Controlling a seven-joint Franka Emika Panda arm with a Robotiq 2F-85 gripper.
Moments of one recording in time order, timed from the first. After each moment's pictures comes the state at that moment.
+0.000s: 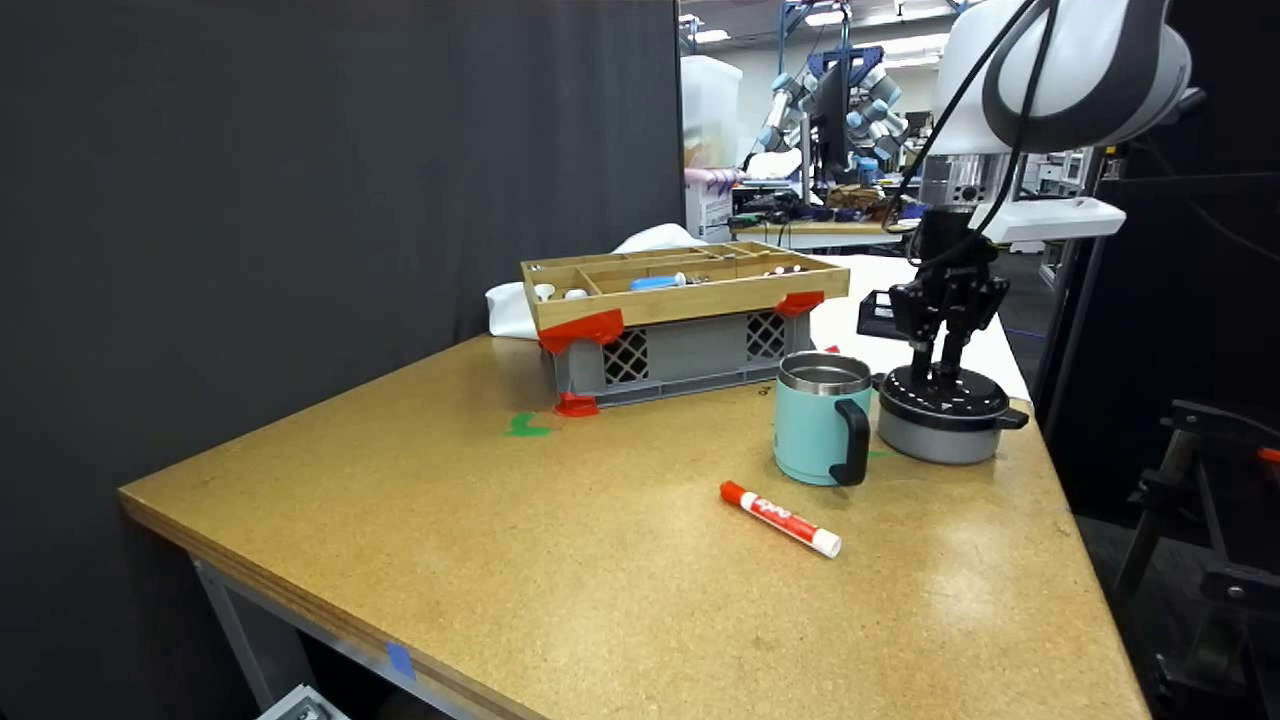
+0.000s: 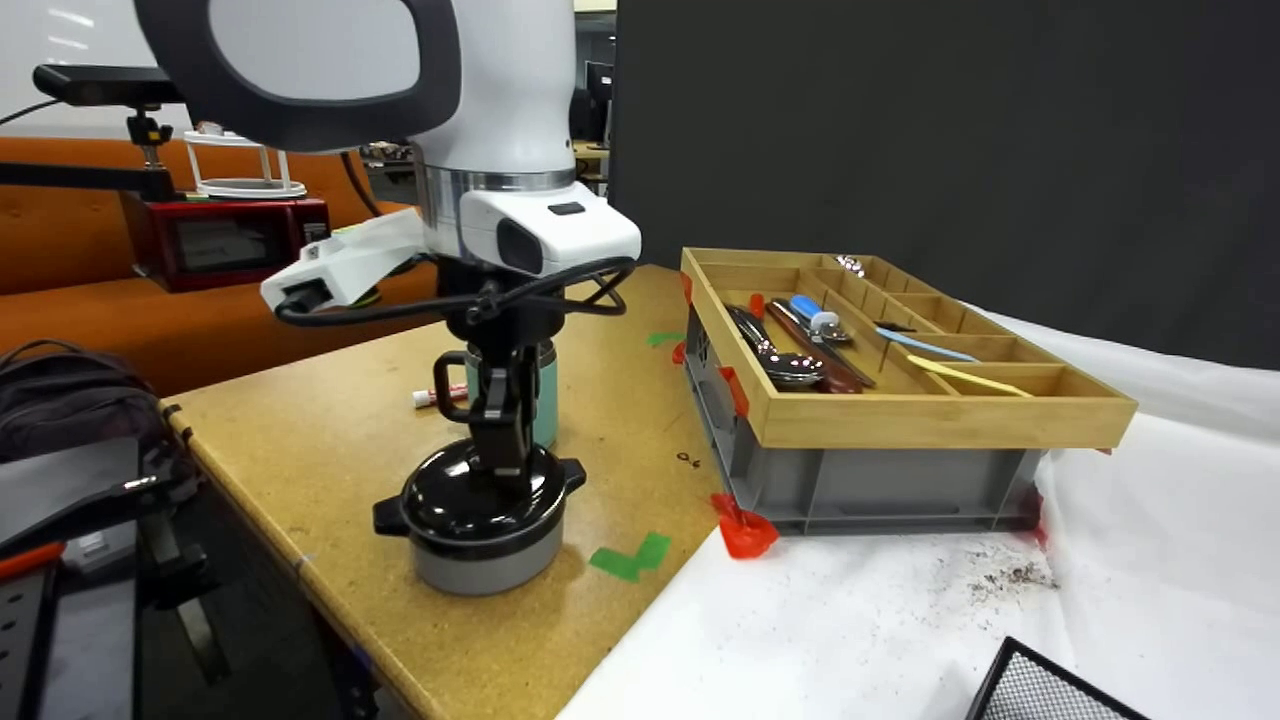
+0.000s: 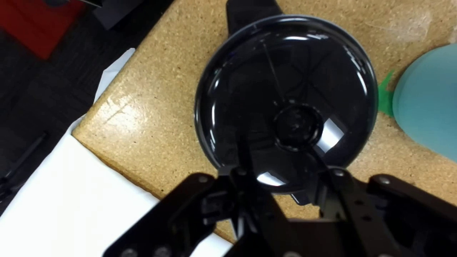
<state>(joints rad) 0.00 0.17 -0.11 -2.66 0.12 2.86 0.36</state>
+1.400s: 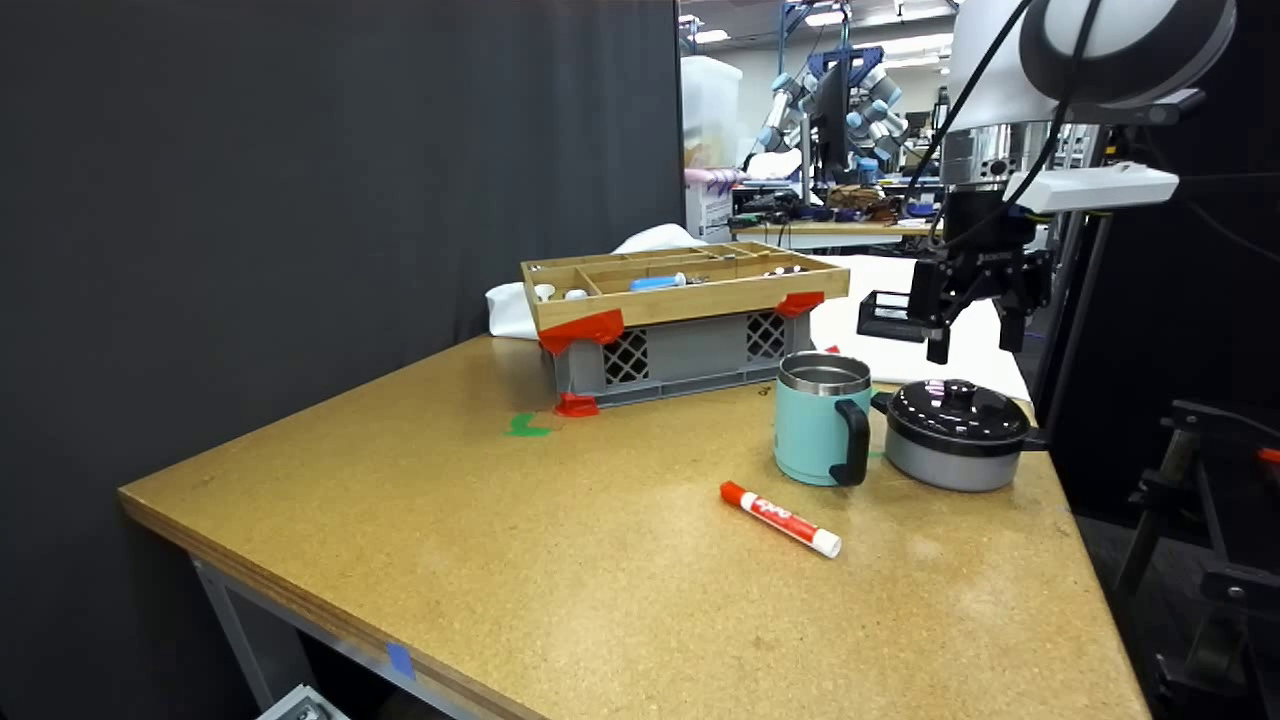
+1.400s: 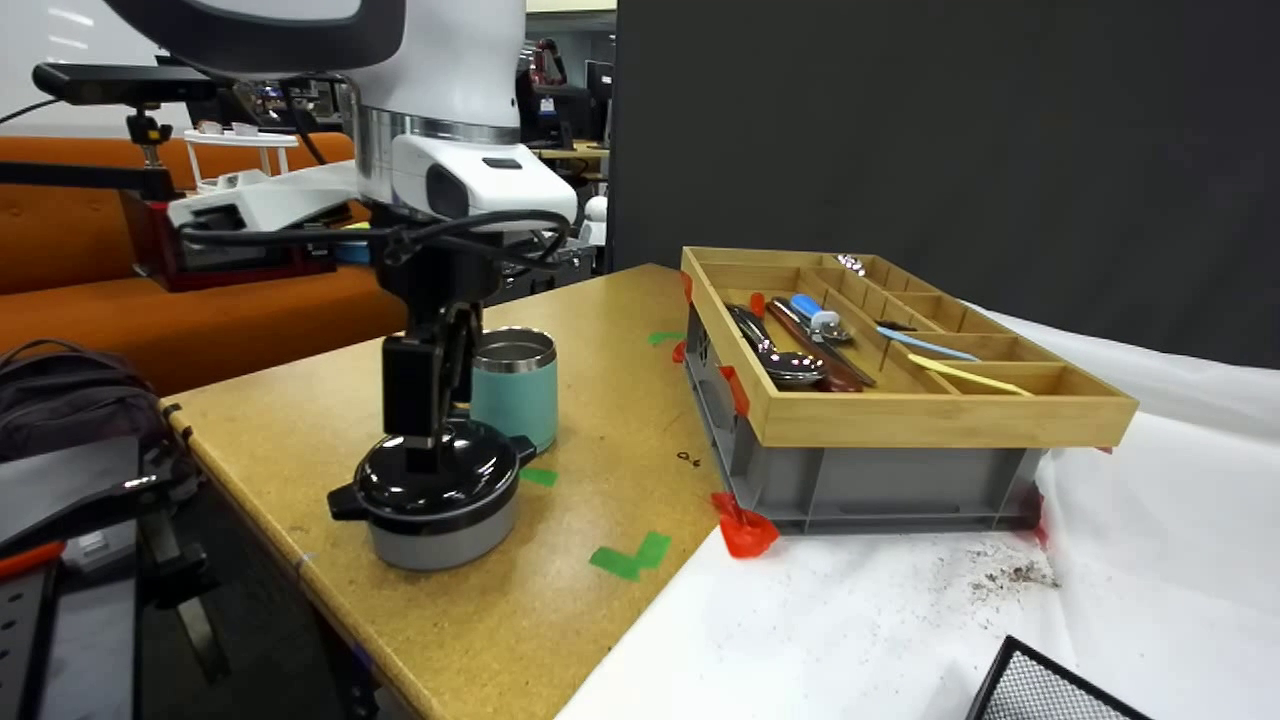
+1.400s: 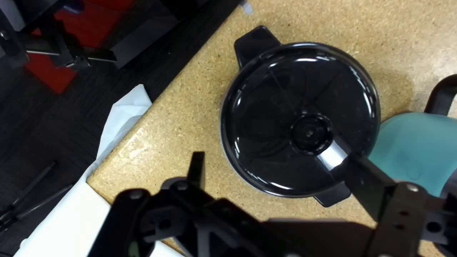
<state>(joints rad) 0.03 0.04 -0.08 -2.73 0.11 2.70 0.42</state>
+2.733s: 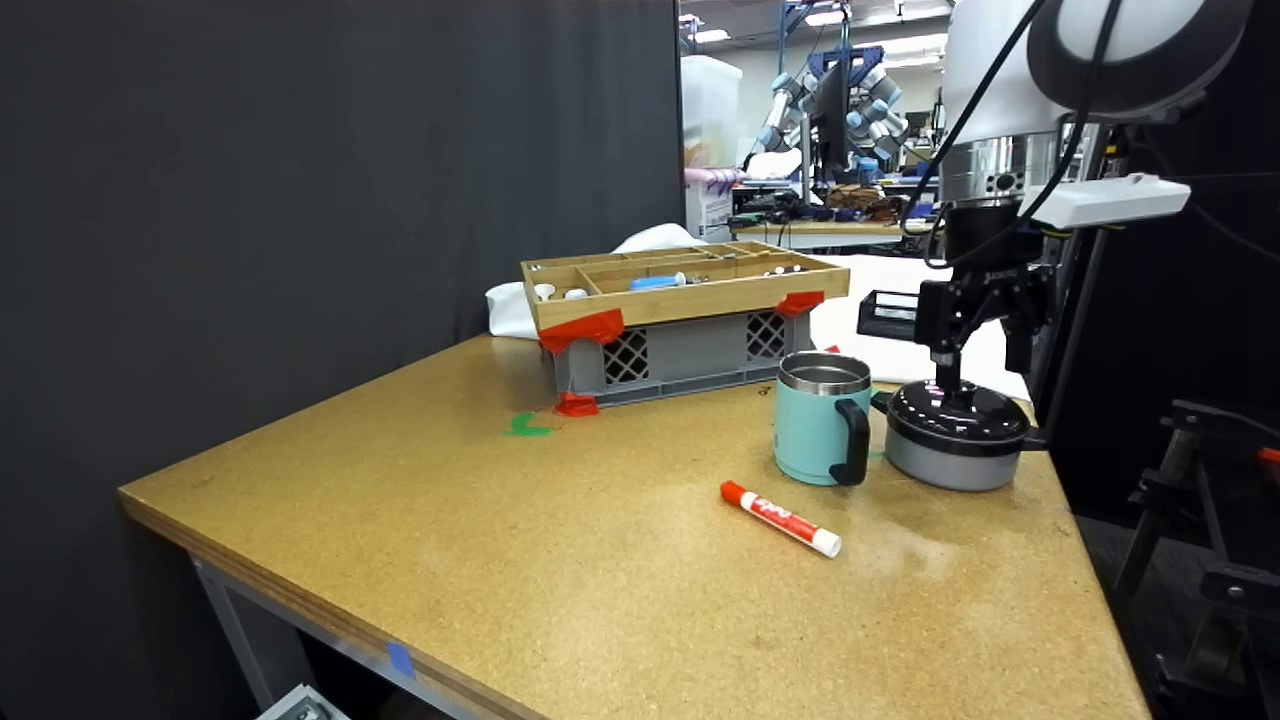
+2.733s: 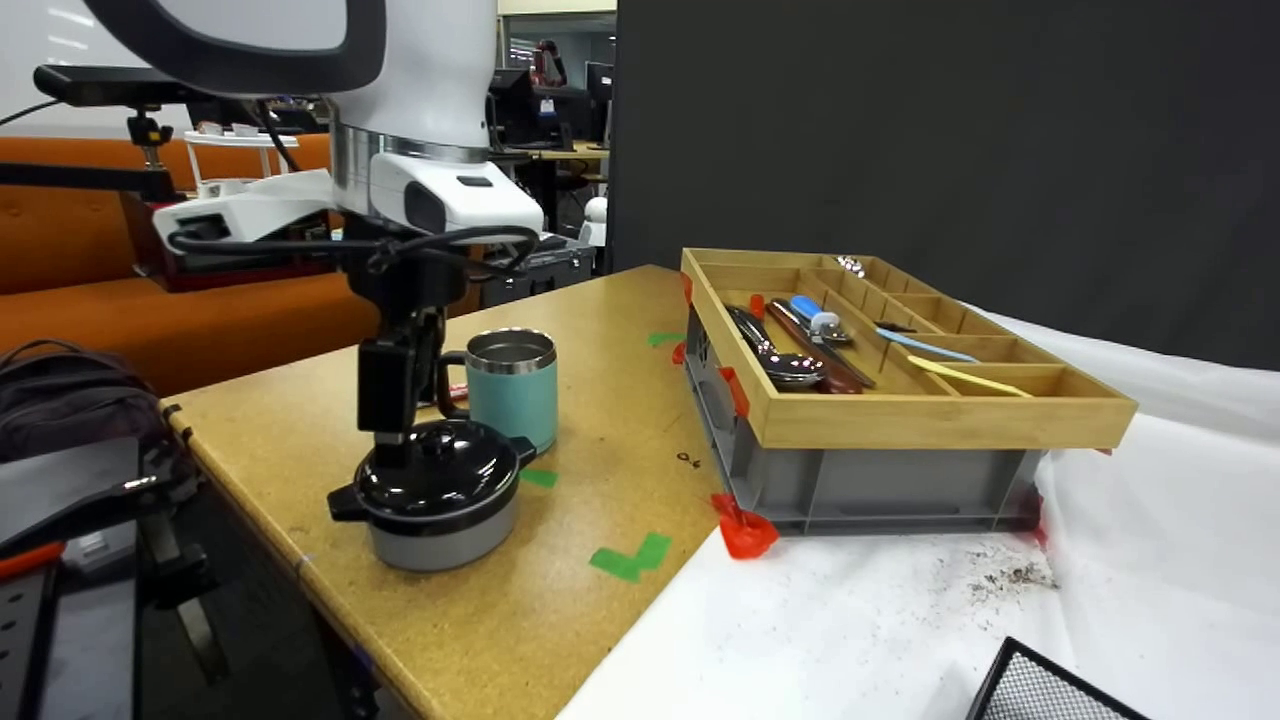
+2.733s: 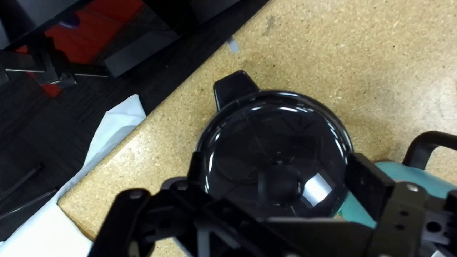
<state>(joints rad) 0.04 0.06 0.01 -2.74 0.15 2.69 0.39</state>
